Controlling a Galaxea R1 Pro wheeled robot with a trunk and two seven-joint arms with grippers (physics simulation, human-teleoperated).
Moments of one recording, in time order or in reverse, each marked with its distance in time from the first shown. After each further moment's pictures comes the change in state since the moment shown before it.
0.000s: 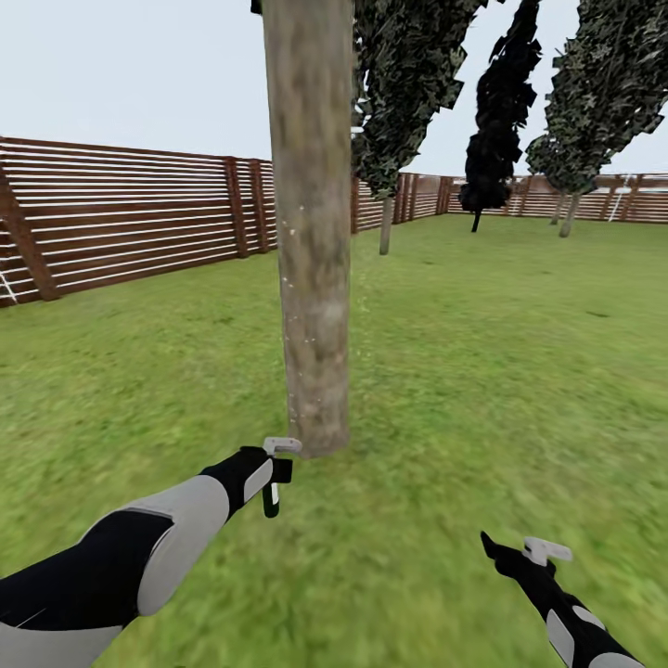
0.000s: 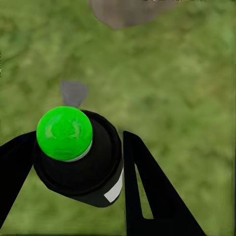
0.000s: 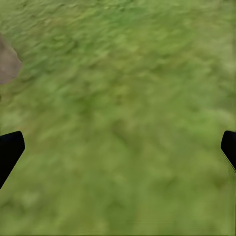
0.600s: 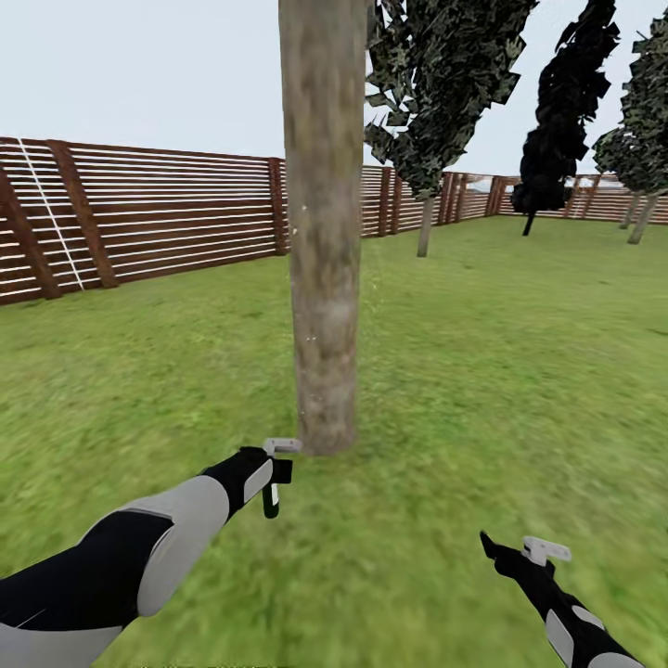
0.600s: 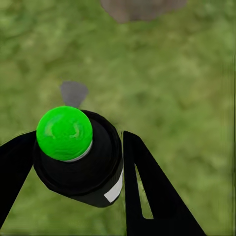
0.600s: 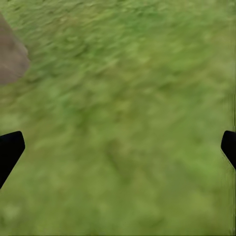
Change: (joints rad) left arm 0.002 0.000 0.001 0.000 0.000 0.000 0.000; right arm 0.000 0.002 0.001 0.000 0.000 0.000 0.000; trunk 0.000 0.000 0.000
